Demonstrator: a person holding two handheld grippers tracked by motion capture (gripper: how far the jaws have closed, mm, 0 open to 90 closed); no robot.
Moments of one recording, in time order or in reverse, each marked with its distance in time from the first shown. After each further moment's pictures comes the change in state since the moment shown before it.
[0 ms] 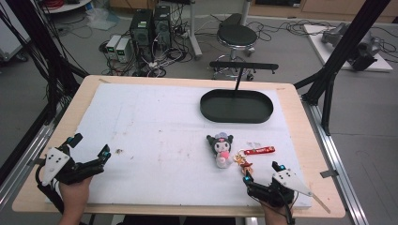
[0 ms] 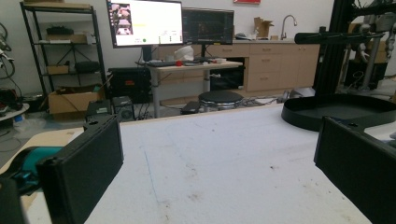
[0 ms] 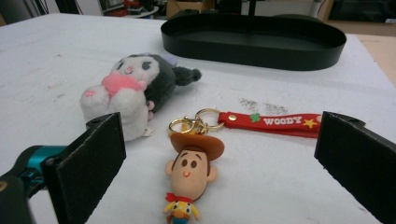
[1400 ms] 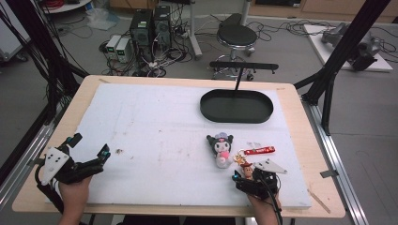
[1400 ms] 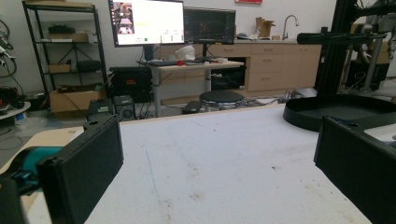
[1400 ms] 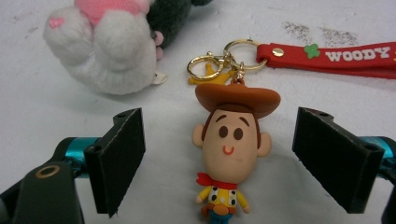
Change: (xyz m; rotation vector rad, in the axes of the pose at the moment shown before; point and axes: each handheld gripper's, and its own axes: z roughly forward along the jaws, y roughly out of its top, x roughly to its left) left arm 0.001 0.000 0.000 0.006 0.005 0.000; right arm 0.016 0.000 0.041 0.329 0.016 0.034
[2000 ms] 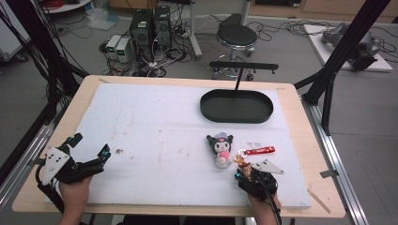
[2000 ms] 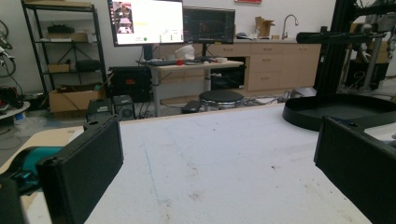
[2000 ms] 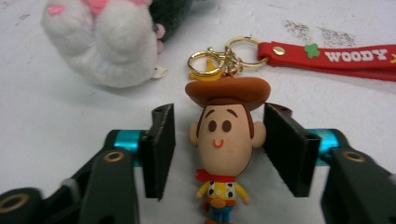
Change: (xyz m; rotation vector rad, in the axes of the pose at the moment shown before) left arm -0.001 -0.001 0.001 -0.002 -0.001 -0.003; right arm 0.005 0.000 -0.001 0.011 -0.028 -0.042
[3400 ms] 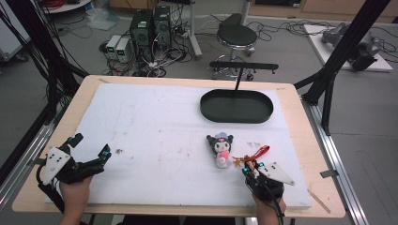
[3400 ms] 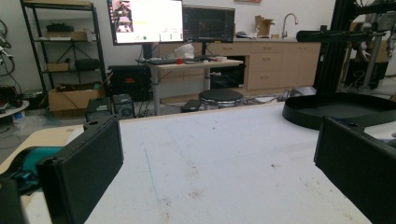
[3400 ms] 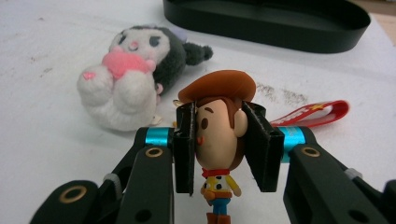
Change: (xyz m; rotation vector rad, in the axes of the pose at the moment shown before) left arm 0.000 -0.001 0.001 0.006 -0.002 0.001; right arm -0.002 0.001 -0.024 -0.227 -0.048 -0.038
